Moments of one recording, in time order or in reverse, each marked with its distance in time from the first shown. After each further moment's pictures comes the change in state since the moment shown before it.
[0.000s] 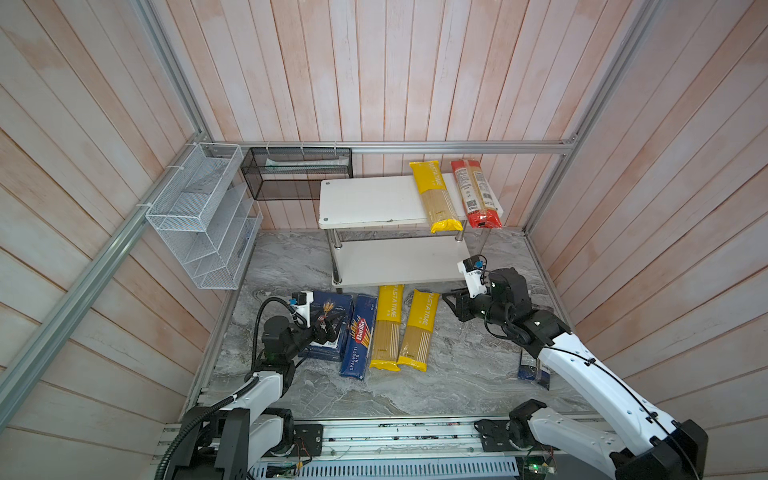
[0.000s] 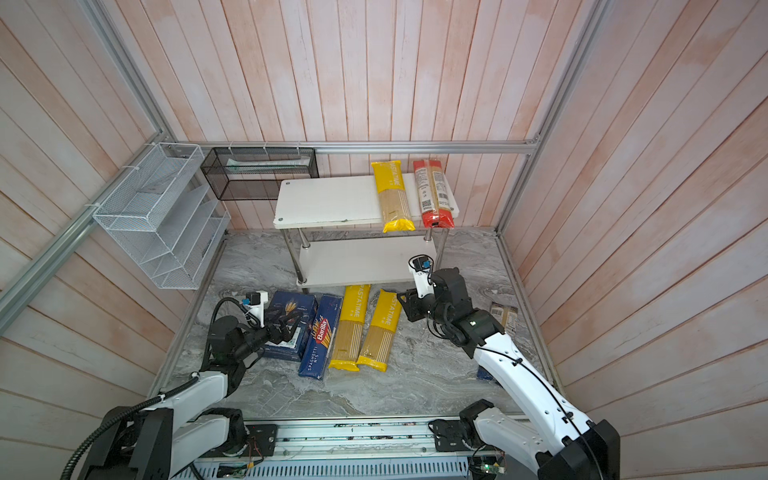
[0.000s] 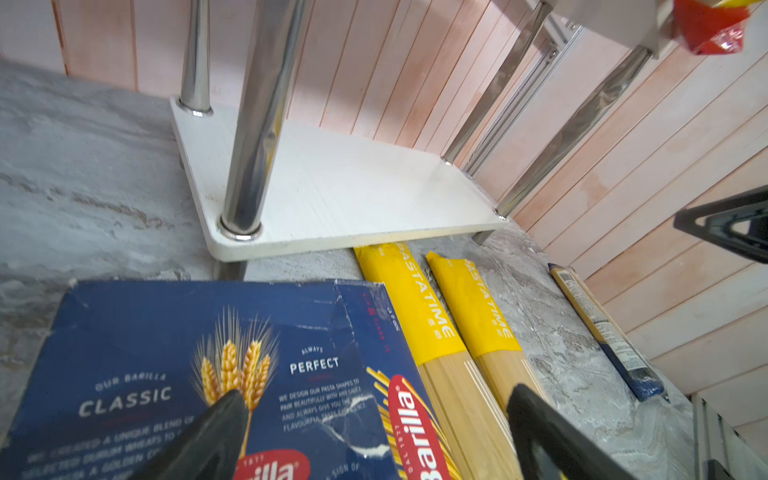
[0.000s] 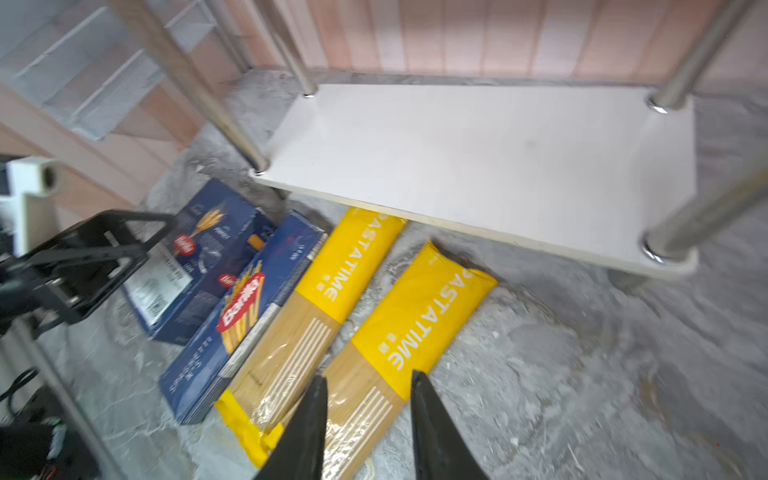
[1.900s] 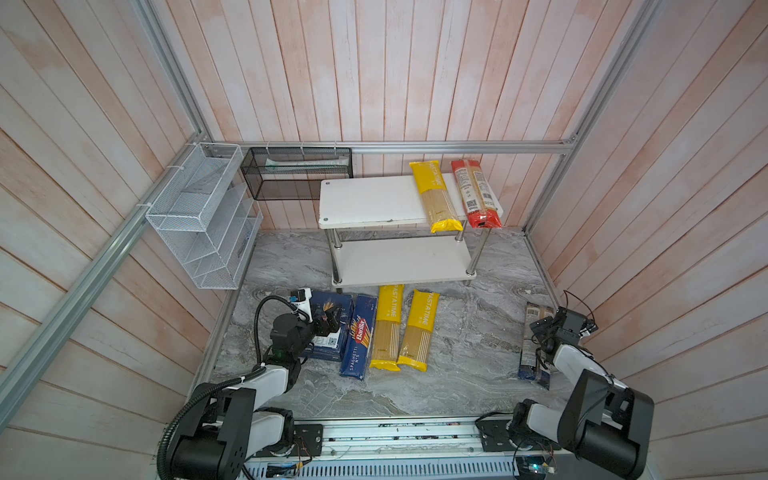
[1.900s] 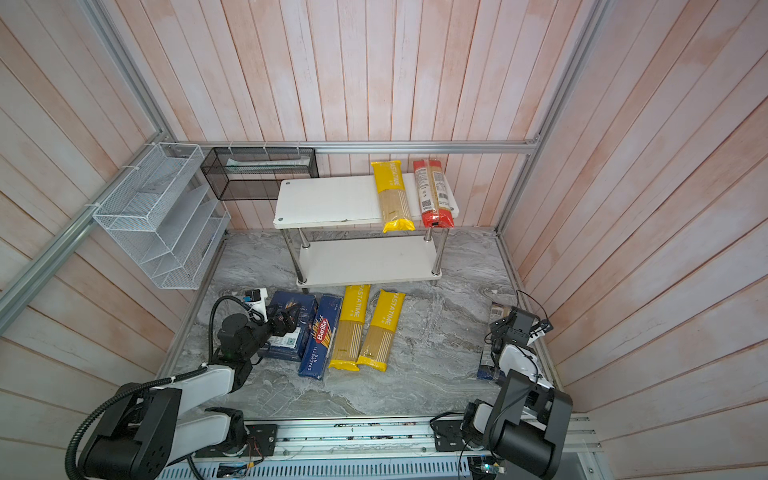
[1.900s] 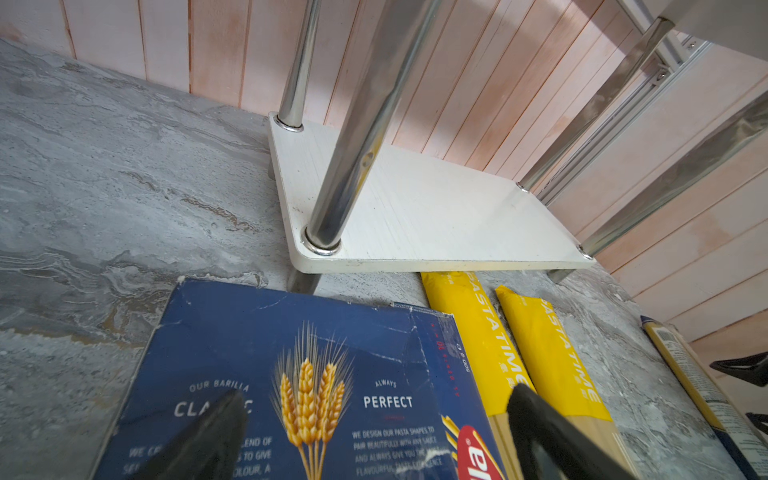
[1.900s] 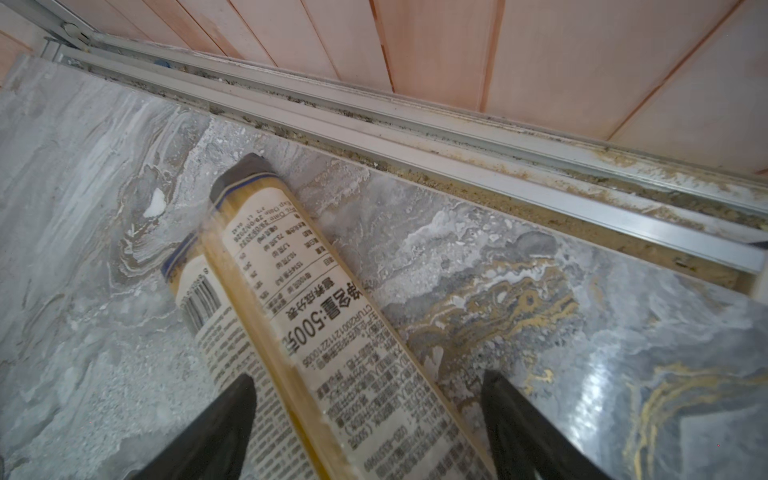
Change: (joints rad) left arm -0.079 0.103 0.014 0.095 -0.291 -0.037; right arm -0.913 0.209 -0.420 0.365 0.276 0.422
